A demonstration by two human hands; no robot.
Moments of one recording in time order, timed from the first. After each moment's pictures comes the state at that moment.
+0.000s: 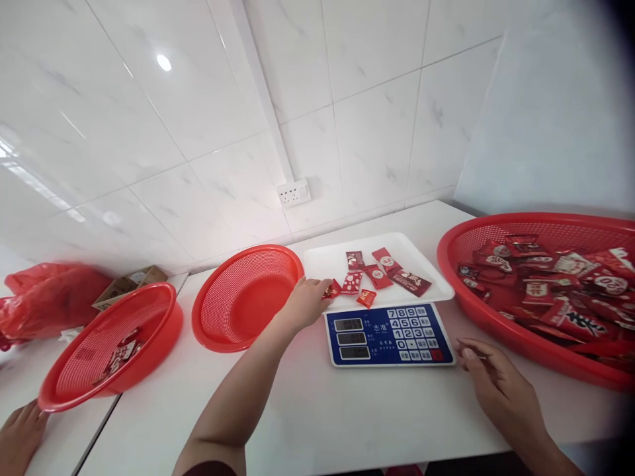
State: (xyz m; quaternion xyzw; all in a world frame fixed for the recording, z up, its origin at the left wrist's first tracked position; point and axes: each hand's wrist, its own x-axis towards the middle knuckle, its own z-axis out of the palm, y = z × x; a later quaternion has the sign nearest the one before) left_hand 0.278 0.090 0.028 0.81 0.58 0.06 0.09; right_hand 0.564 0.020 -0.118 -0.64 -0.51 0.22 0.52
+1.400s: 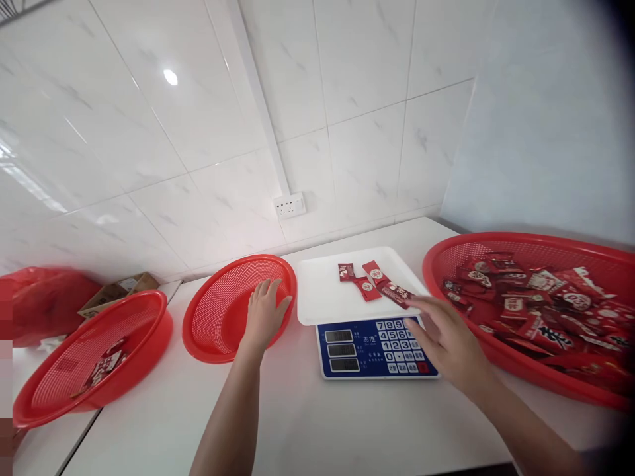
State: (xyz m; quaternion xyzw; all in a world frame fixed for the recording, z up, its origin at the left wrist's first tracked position) left_hand 0.231 0.068 0.031 0.66 0.72 0.22 0.03; right_hand 0.551 0.073 -0.059 -0.49 -0.72 0.05 0.48
